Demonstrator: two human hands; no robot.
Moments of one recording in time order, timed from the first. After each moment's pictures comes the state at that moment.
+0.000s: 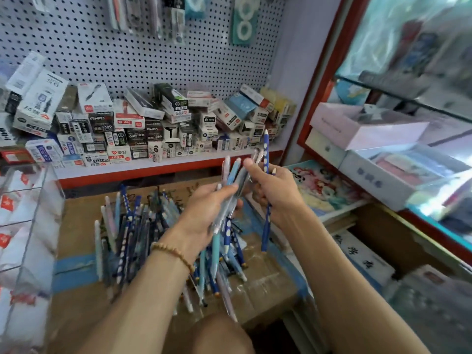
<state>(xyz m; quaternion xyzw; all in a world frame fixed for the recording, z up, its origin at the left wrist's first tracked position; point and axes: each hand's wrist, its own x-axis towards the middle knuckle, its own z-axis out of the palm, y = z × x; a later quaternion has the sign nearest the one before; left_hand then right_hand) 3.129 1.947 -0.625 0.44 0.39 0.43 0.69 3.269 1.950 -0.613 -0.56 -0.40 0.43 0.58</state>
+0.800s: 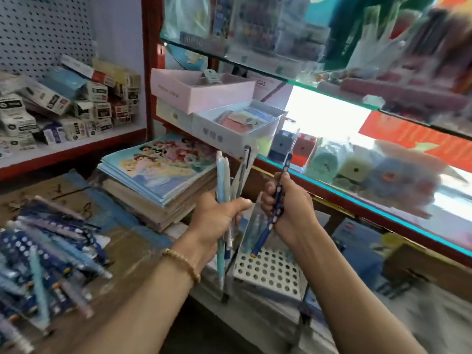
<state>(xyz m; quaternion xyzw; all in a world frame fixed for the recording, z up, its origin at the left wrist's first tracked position) 3.317 1.814 -0.644 0.56 0.26 0.27 0.74 3.422 1.728 -0.613 -0.51 -0.08 0.29 0.81</state>
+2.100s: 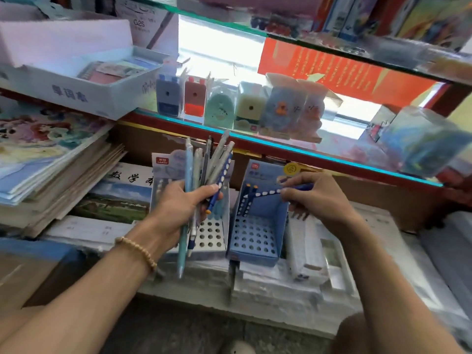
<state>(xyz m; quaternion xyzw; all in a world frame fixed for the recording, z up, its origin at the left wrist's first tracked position) 3.386 1.719 -0.665 0.59 0.17 0.04 0.79 3.480 1.490 -0.633 -0.86 -0.12 0.05 0.49</state>
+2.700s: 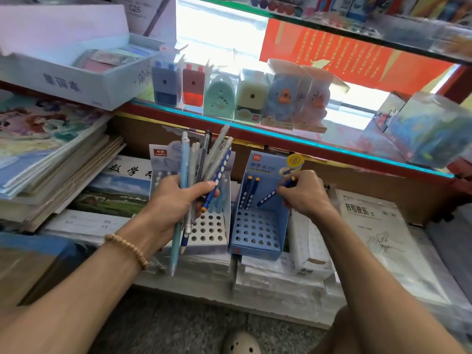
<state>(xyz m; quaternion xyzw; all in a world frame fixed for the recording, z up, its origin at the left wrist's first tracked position) 3.385 1.718 -0.670 0.62 0.17 0.03 0.76 3.512 1.500 -0.675 -0.94 -0.06 0.01 0.34</state>
